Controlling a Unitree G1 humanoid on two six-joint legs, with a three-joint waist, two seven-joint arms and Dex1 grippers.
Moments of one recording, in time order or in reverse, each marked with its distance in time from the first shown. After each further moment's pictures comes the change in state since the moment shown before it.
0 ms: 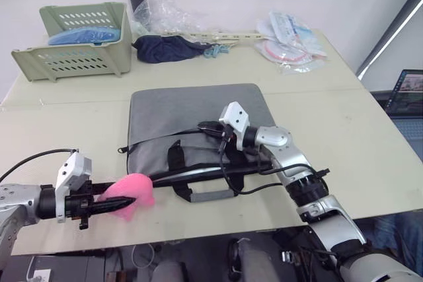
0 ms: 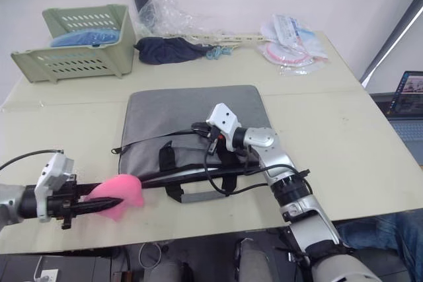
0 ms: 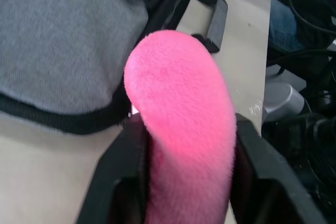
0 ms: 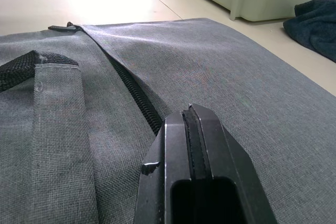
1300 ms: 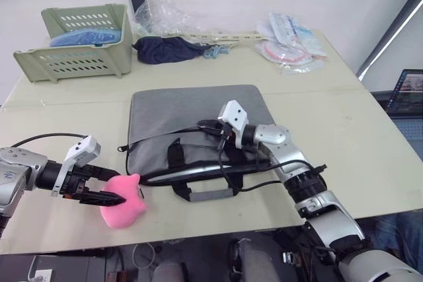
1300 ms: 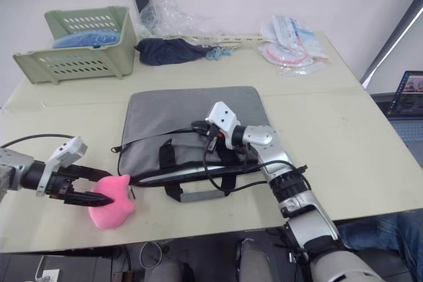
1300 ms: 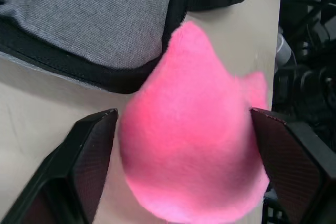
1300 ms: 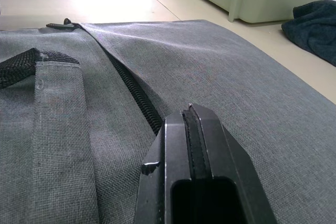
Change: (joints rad) left arm -0.481 0.151 -0.403 0.386 0.180 0.033 -0.211; right arm -0.034 0.004 0.005 0.067 0.000 -0.041 0.000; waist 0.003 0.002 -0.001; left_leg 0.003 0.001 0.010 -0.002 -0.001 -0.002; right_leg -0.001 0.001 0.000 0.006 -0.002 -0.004
